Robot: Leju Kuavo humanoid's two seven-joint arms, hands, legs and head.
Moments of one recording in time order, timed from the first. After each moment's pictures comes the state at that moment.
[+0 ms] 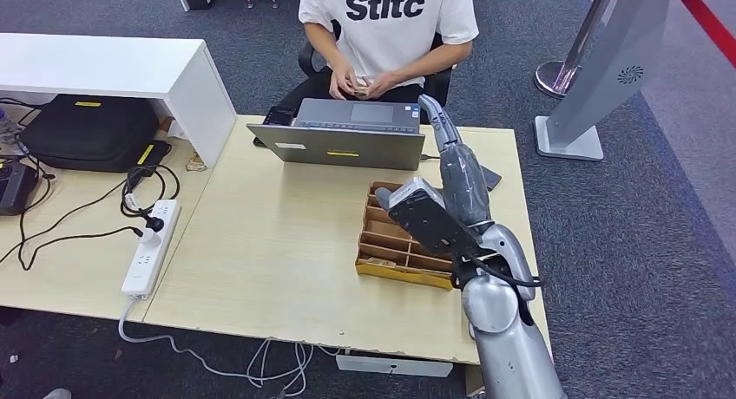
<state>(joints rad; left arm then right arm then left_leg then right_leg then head) -0.11 -0.21 1.15 -0.25 -1.24 0.06 -0.22 -0.44 0.34 0.36 -1.43 0.81 -0.03 -0.12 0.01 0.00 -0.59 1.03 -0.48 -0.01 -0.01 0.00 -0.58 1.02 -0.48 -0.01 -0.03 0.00</state>
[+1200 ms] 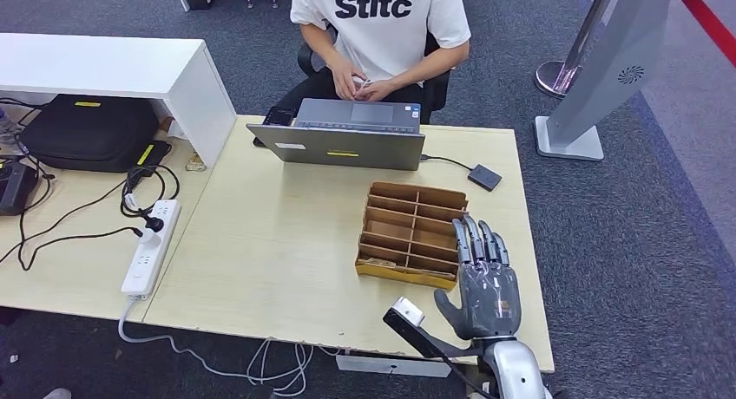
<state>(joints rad) -0.10 -0.21 1.22 -0.25 -1.21 0.10 -0.21 -0.03 0.17 0.41 -1.52 1.52 -0.29 0.11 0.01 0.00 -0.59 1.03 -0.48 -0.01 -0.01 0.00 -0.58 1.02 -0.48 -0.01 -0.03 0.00</state>
